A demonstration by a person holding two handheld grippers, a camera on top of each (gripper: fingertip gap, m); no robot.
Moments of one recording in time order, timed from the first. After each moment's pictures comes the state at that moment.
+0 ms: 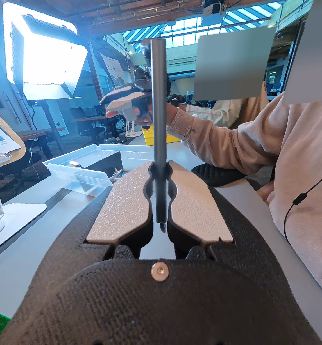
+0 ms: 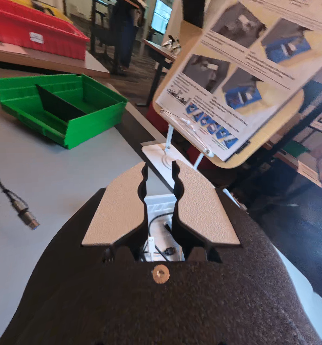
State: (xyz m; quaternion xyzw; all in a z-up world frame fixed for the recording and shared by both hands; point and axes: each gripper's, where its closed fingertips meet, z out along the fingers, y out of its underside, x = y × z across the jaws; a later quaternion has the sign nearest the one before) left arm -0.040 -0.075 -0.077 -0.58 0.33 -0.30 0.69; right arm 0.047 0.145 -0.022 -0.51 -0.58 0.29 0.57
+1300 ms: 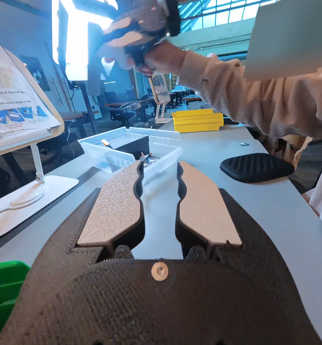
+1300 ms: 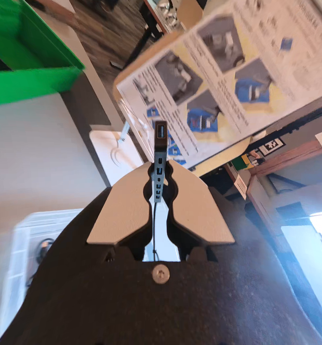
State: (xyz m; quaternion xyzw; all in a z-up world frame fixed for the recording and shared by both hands) left arm -0.058 -0.043 -0.097 -0.63 0.27 -0.23 0.69; right arm -0.004 0.222 0.031 -0.45 -0.66 0.12 0.59
